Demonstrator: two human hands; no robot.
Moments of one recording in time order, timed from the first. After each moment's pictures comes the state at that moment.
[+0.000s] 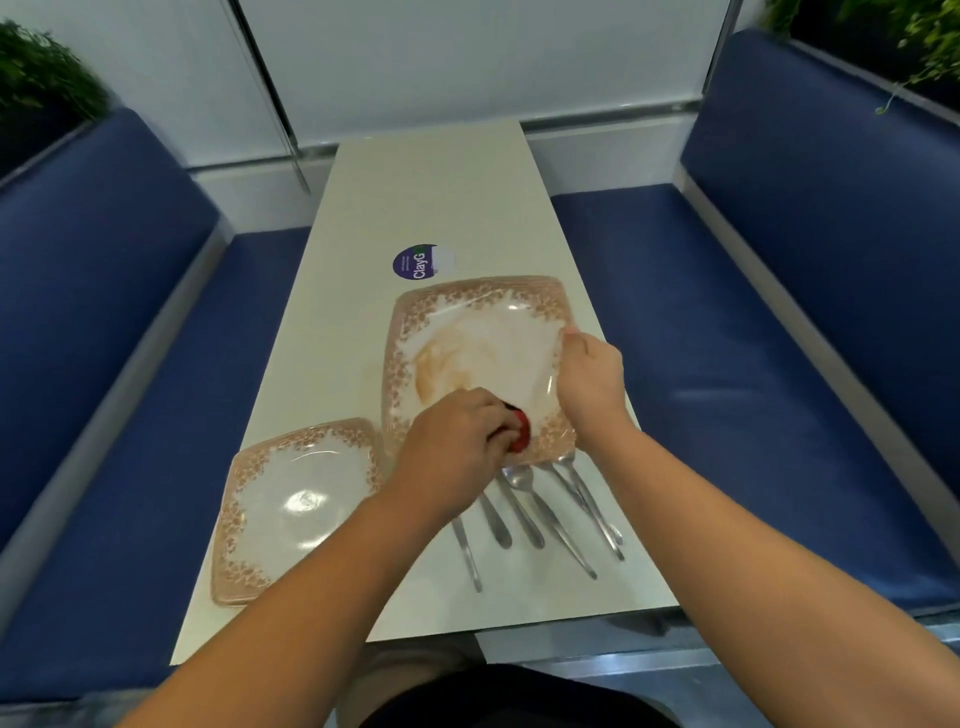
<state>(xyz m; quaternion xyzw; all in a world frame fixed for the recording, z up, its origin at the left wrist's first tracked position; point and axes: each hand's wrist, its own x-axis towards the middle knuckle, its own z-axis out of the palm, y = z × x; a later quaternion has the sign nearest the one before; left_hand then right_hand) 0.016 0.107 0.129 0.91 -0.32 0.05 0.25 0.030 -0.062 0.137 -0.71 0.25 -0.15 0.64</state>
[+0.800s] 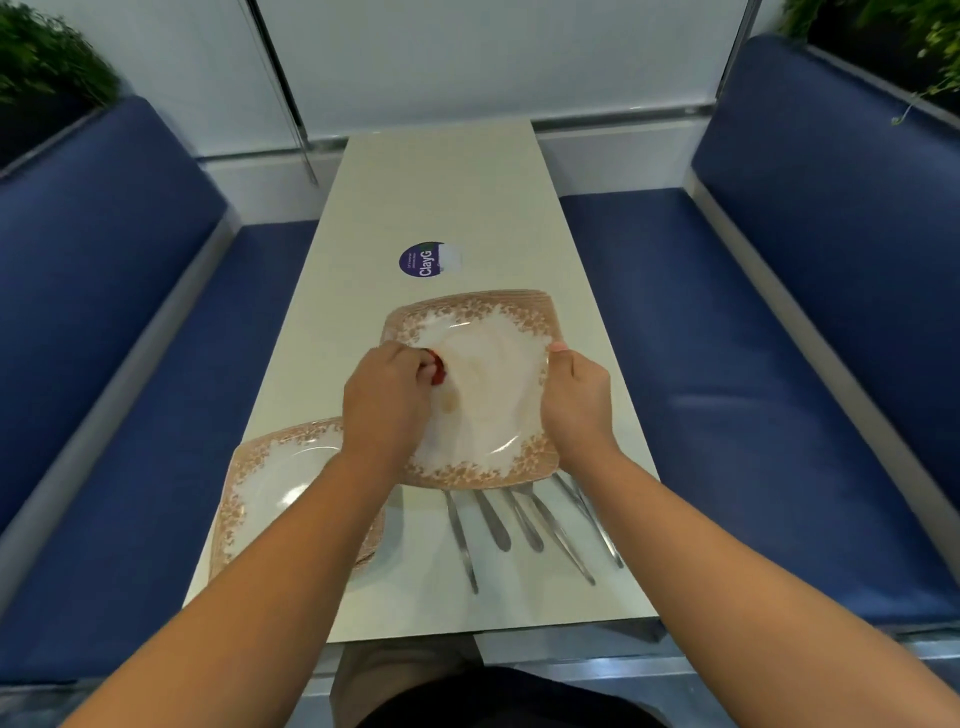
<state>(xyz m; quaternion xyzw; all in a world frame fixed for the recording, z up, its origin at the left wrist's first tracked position) 0.069 0.140 0.121 0.96 -0.11 0.16 0.21 0.022 -0.043 0.128 -0.72 0.22 -0.15 0.64</state>
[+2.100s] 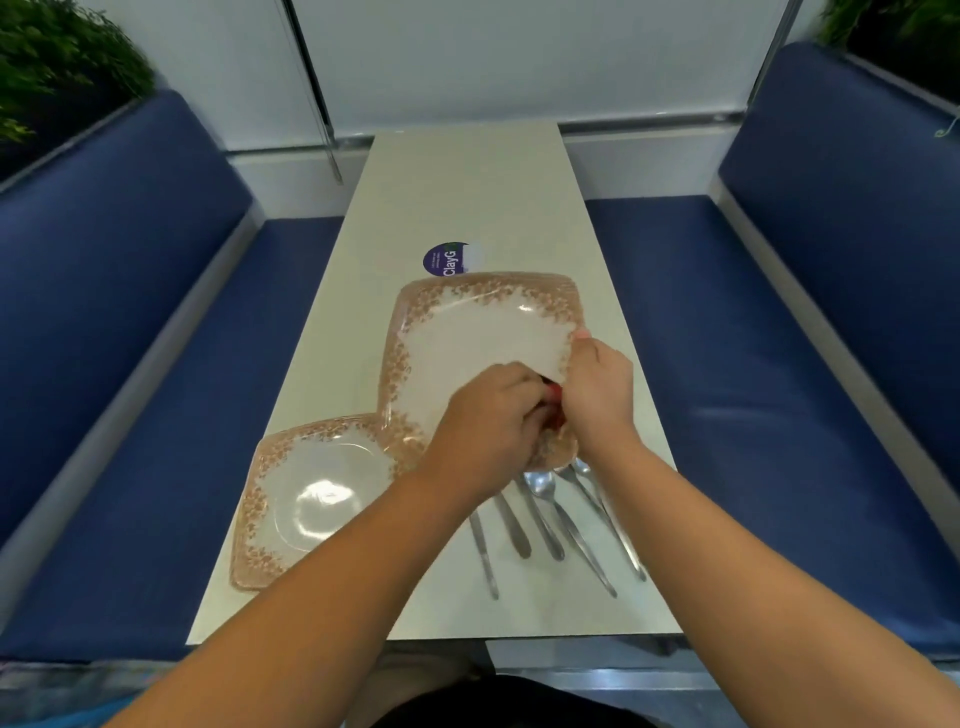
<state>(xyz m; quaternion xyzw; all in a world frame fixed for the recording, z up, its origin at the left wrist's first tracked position) 0.030 0.100 0.141 0.89 -0.34 0.11 0.29 0.037 -0.032 0.145 -0.70 0.23 -0.16 0.65</state>
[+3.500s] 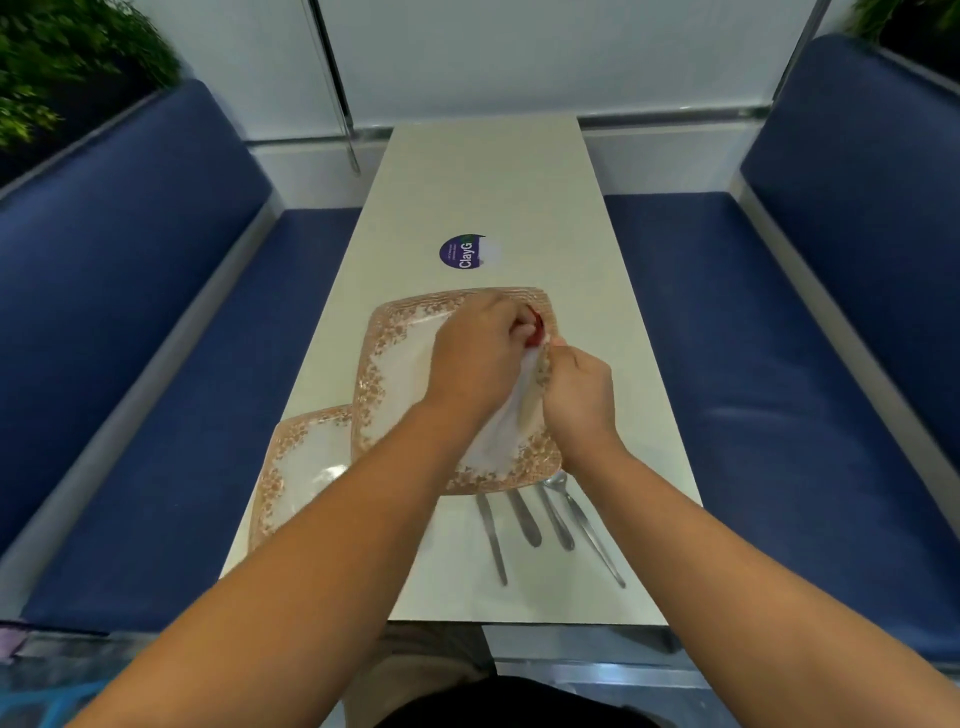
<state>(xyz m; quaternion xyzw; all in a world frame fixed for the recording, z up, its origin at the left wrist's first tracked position) 0.081 0.099 0.156 0.92 -0.18 0.16 0.30 0.027 -0.002 0.143 -0.70 0.22 -0.09 0.67</state>
